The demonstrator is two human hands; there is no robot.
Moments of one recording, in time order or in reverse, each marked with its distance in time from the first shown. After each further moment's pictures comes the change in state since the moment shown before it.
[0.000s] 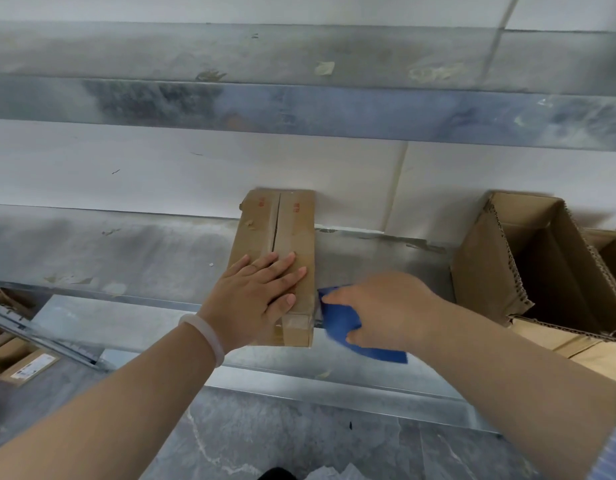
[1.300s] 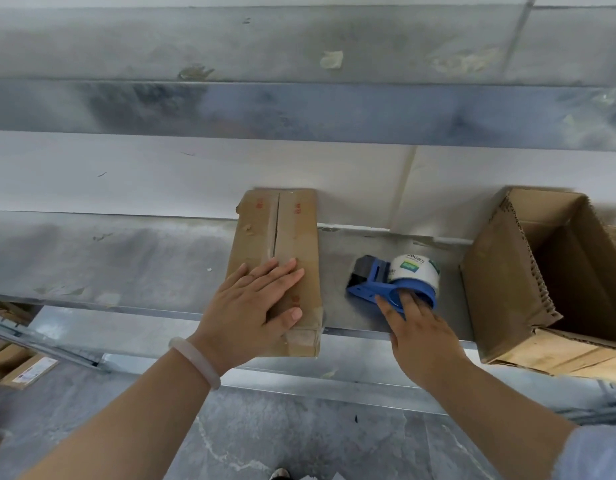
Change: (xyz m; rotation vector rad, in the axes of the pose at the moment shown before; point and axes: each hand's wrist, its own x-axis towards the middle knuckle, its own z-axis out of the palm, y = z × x) left_hand 0.002 -0.006 0.000 -0.220 0.031 -0.054; right_hand 0.011 0.050 0.114 -0.038 0.058 0.357
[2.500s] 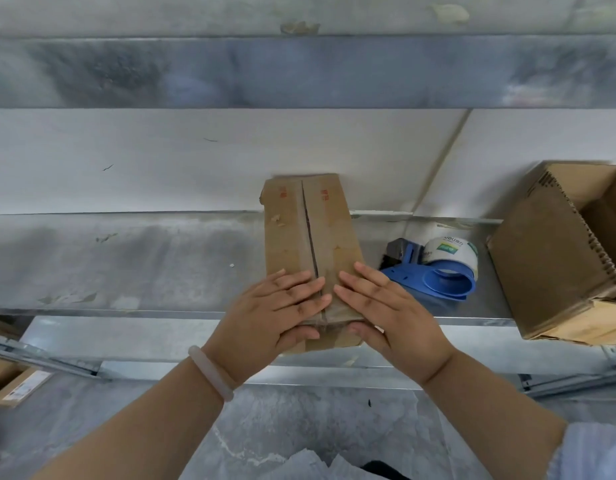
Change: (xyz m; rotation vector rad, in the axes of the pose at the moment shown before) left_hand -0.018 -0.068 0.011 -0.045 0.233 0.545; right_hand 0.016 -0.097 -0.021 0.447 0.647 -0.511
